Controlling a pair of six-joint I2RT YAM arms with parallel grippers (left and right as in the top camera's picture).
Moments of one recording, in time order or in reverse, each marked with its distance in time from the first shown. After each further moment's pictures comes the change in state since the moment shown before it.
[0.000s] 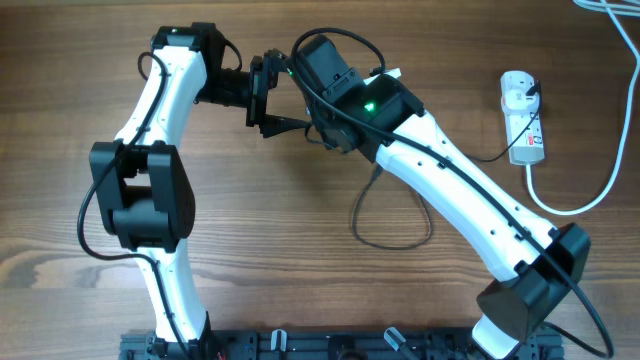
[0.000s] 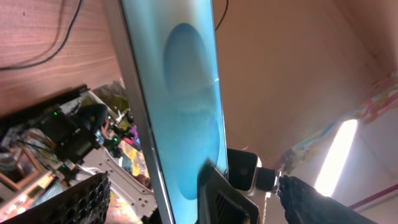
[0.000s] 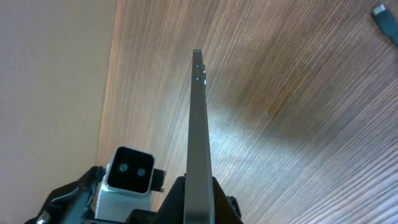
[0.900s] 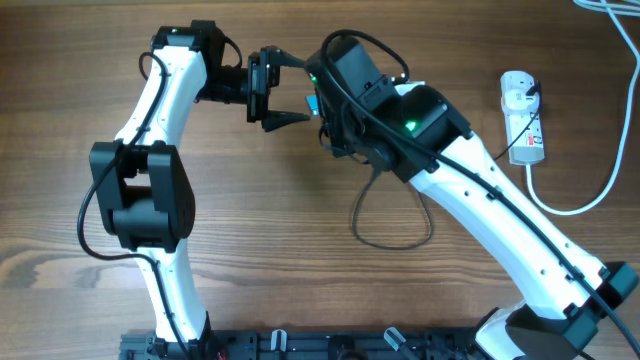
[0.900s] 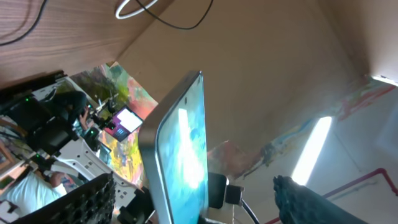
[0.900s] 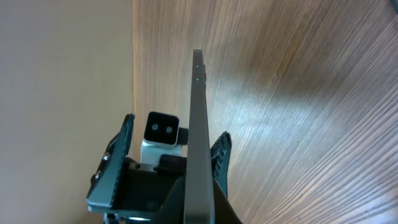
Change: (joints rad) left arm 0.000 0.000 0.000 0.044 0.072 -0.099; right arm 0.017 -0.143 0.000 -0.054 -0.056 0.154
